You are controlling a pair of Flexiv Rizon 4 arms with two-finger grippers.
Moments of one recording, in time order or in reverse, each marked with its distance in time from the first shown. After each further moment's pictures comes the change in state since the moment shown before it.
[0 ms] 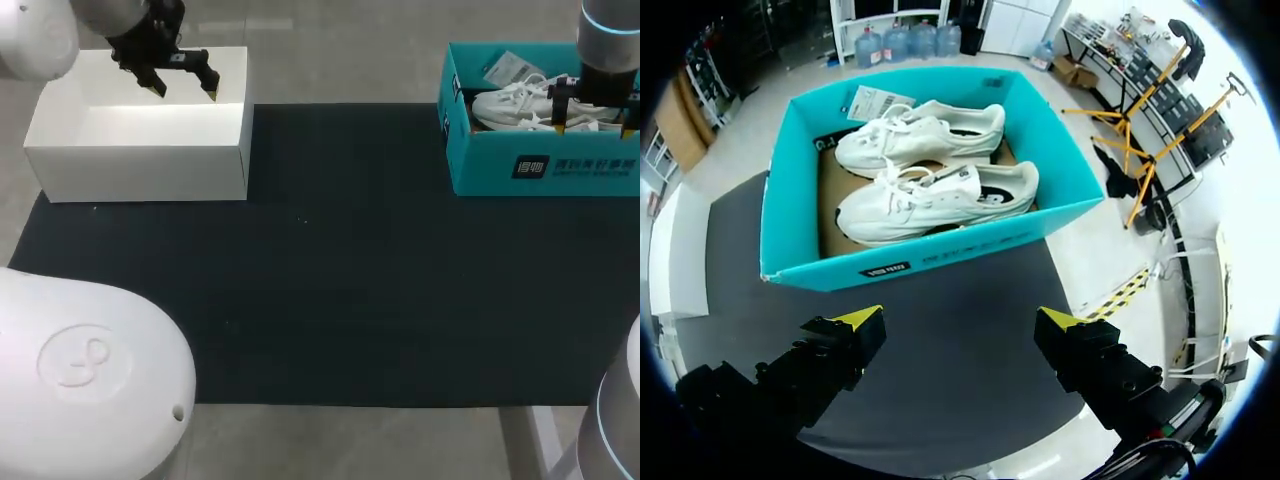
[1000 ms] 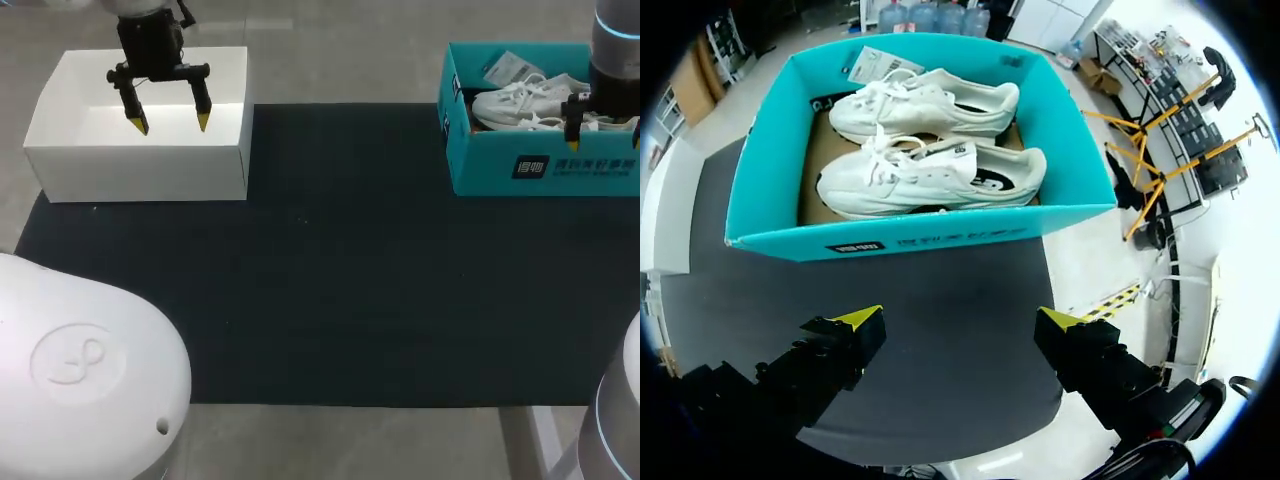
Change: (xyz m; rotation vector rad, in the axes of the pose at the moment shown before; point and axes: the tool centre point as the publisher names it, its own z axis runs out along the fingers) left arm -0.019 0.043 0.016 -0.426 -0.138 -0.239; right arm -0.024 -0.003 0.029 0.081 -0.016 -0.144
